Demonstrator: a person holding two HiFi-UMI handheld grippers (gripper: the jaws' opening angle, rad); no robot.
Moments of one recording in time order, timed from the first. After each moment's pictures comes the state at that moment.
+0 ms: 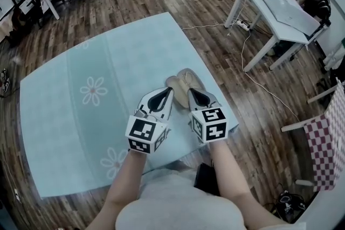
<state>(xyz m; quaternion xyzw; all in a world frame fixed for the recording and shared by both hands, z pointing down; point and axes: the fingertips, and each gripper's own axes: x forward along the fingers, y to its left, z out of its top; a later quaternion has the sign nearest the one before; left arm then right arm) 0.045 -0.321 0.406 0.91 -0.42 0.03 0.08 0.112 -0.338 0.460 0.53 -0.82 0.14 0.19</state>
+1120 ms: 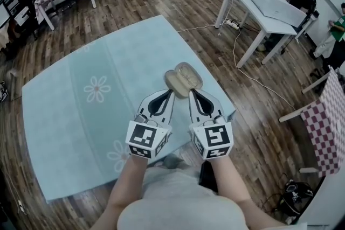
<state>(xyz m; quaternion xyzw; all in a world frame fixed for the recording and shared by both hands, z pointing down) 0.035 -0.249 0.365 0.92 -0.38 0.00 0.04 0.090 -0.245 0.362 0.58 -0.81 0.00 0.09</state>
